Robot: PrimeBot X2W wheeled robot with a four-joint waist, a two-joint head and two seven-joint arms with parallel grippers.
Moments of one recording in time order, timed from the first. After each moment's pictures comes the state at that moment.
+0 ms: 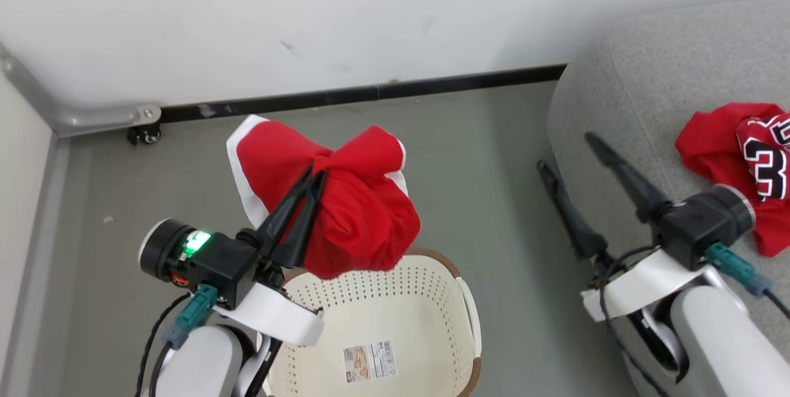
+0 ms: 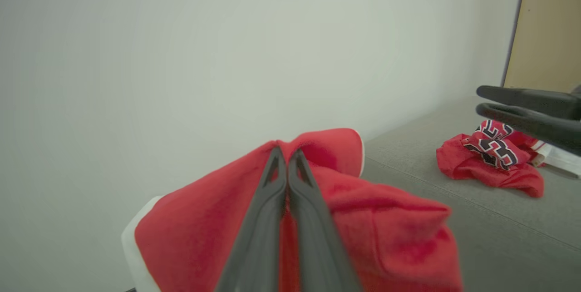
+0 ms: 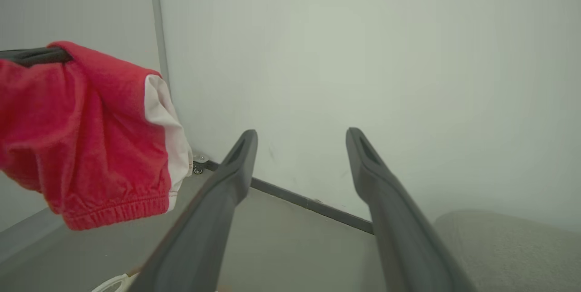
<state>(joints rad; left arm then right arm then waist) -0.31 0.18 -0.36 0.15 -0.18 -0.06 -0.26 -0.31 -0.28 0.28 0.20 0.19 0.13 -0.18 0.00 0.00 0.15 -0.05</state>
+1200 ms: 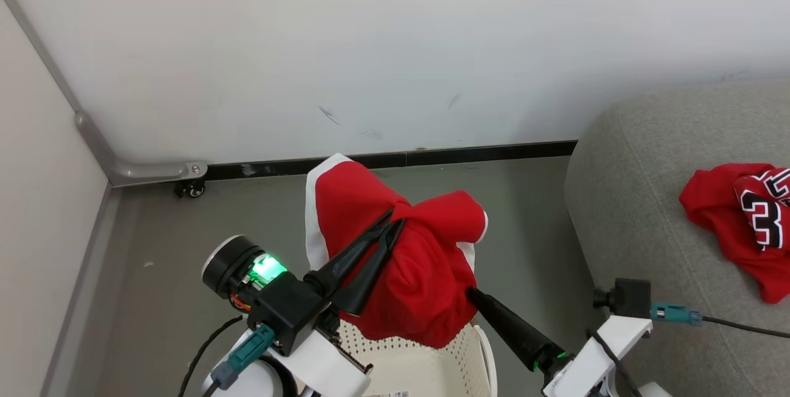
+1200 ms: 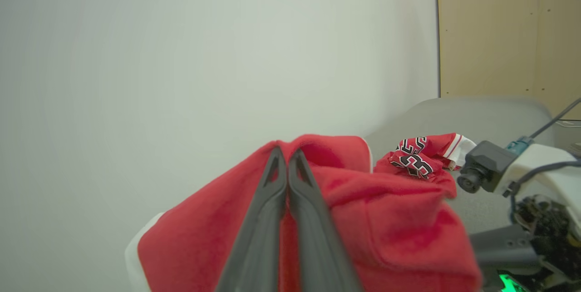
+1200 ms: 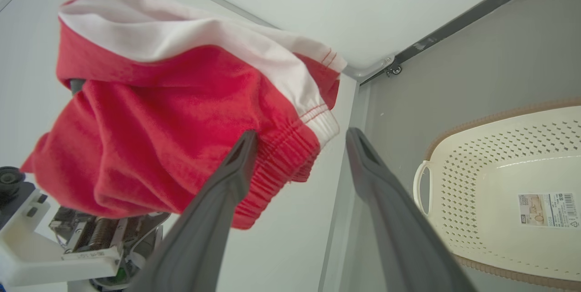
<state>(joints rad) -0.27 0.20 -0.51 0.03 -0.19 -0.11 -0.21 -0.12 -0.26 0.53 0.17 1.37 0.13 0.18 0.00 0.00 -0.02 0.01</state>
